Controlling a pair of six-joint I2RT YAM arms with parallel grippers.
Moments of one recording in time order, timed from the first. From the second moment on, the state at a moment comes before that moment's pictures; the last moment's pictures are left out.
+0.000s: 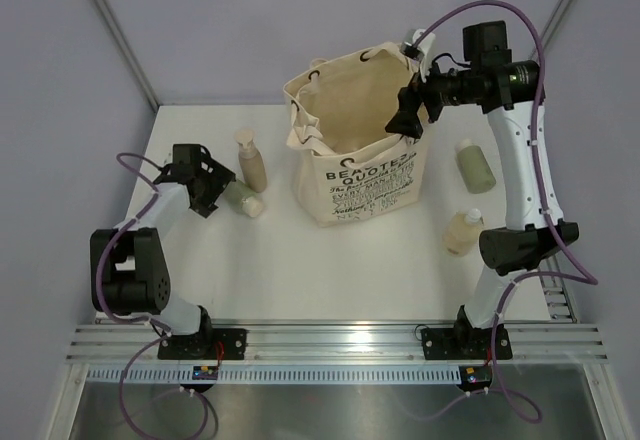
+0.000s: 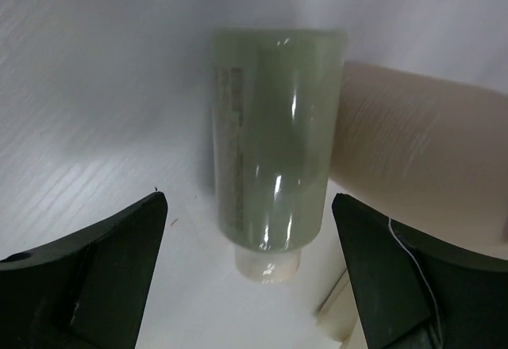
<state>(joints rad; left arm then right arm) 0.02 1.47 0.92 -0.38 -0.02 -0.96 0.20 1.84 2.37 -1.27 -0.76 -0.61</state>
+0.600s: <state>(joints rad) 0.04 1.87 1.24 -0.55 0.00 -0.91 -0.05 1.66 2.18 -1.27 -1.04 -0.52</state>
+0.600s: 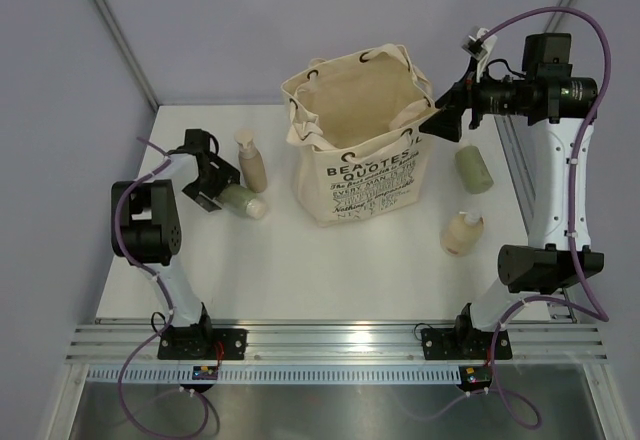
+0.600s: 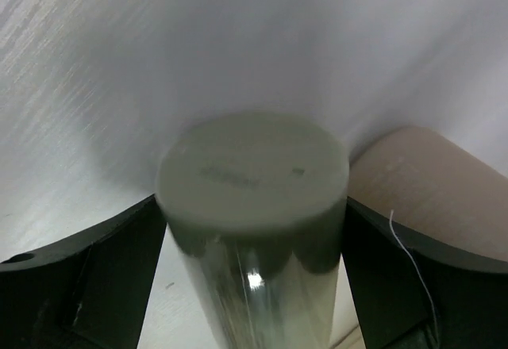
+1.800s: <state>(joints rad) 0.08 1.13 0.54 -0.30 0.53 -1.06 -0.17 1.63 2.02 -1.24 -1.25 -0.40</state>
